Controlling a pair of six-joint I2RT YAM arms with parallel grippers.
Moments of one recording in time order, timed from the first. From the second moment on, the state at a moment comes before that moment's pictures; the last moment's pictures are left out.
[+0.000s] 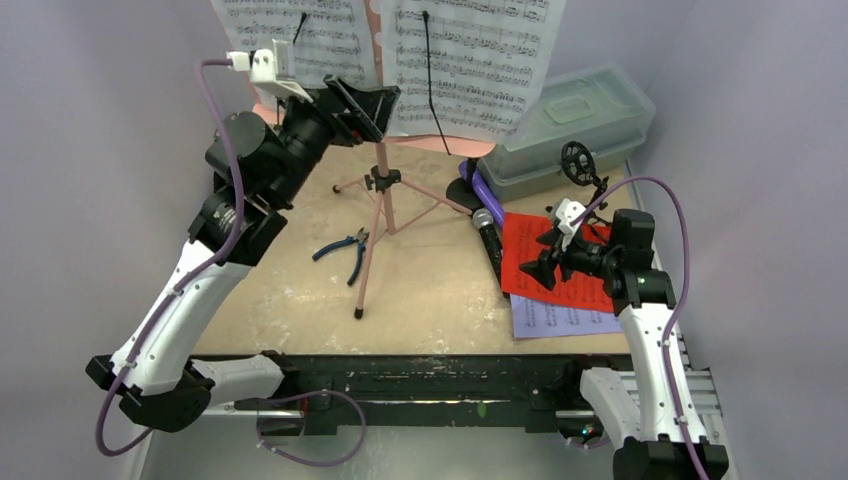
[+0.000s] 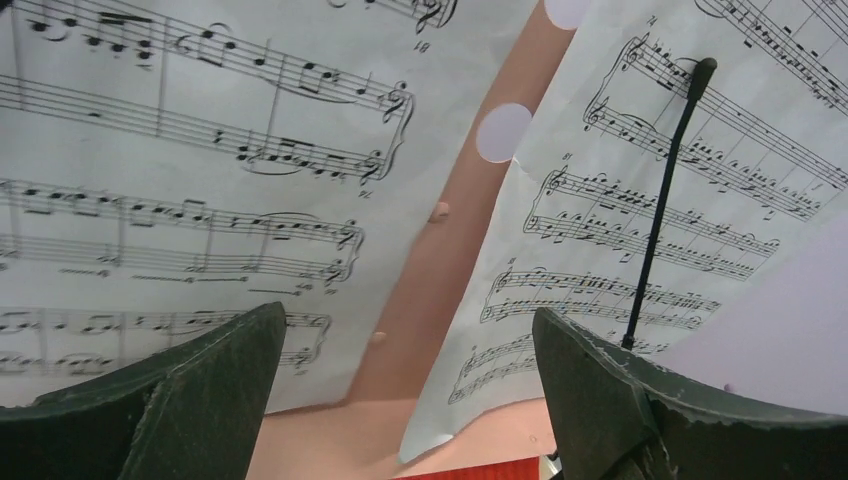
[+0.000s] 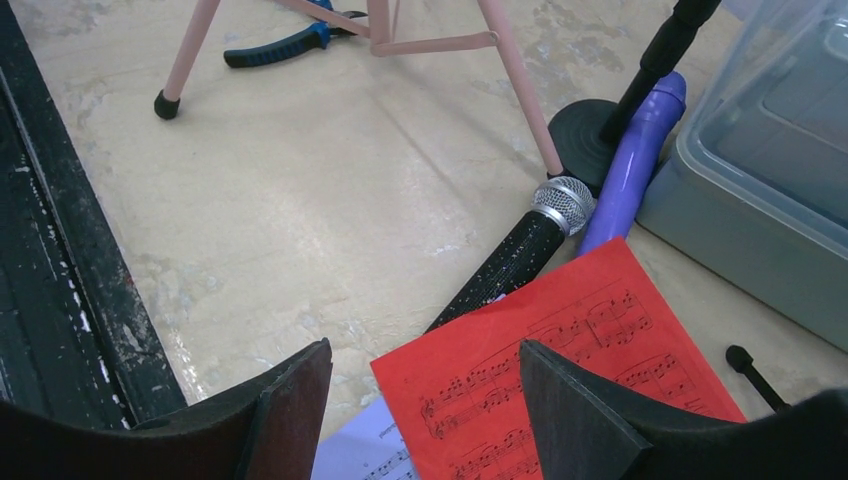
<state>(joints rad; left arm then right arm) -0.67 1.19 1.62 -0.19 -0.20 -0.44 -0.07 0.81 0.80 -0.65 -0.88 -0.60</state>
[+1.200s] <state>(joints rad) -0.37 1.27 1.52 0.12 0.51 -0.80 -0.07 0.82 0.80 -0.66 -0.88 -0.64</state>
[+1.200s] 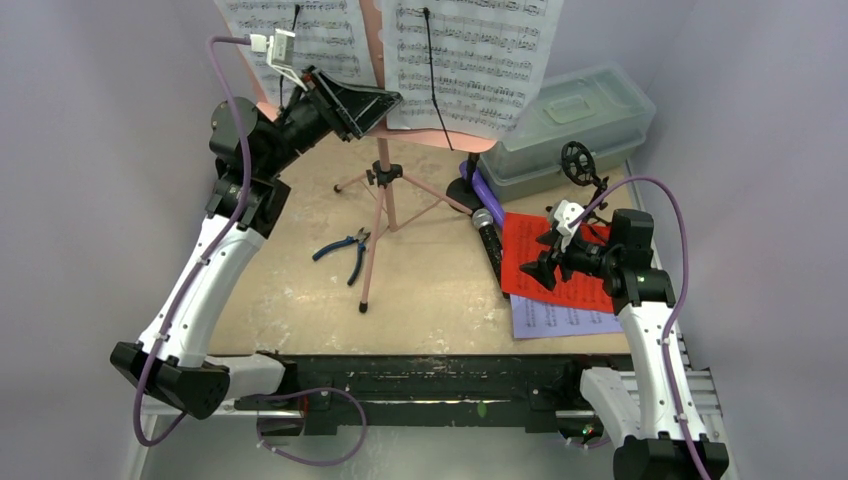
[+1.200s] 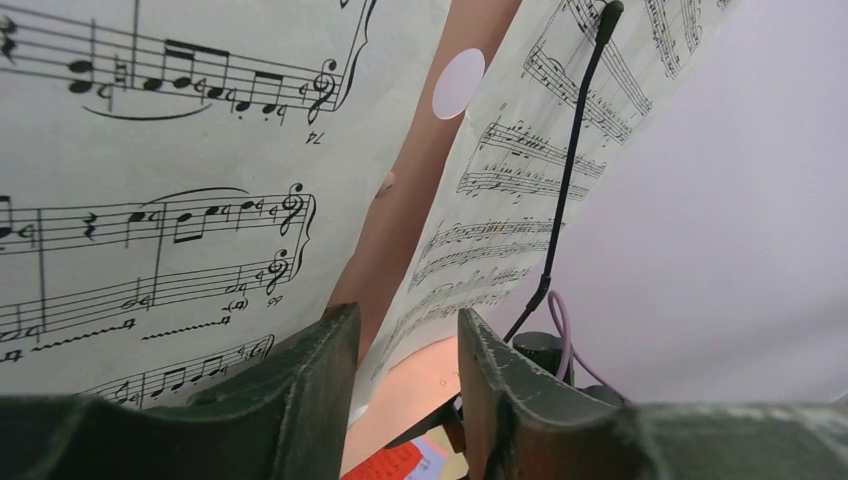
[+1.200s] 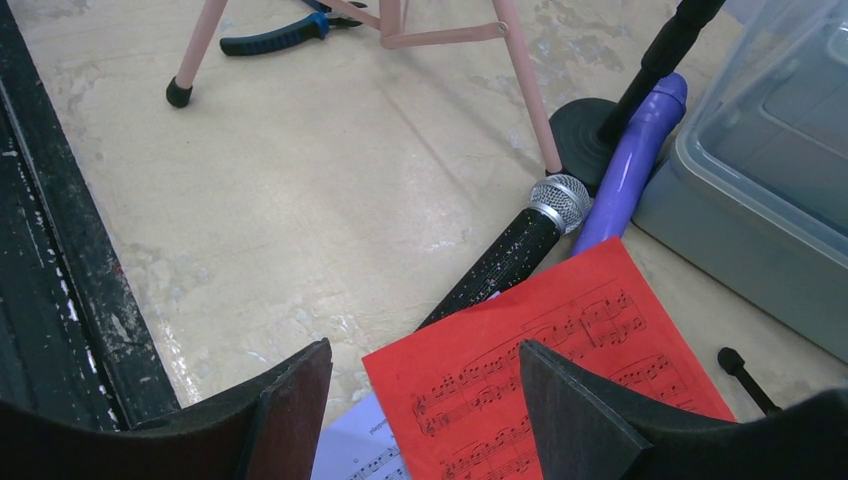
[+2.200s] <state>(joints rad) -0.43 1.16 1.47 0.18 0.37 -0.62 -0.07 0.82 0.80 -0.66 -0.88 -0.64</state>
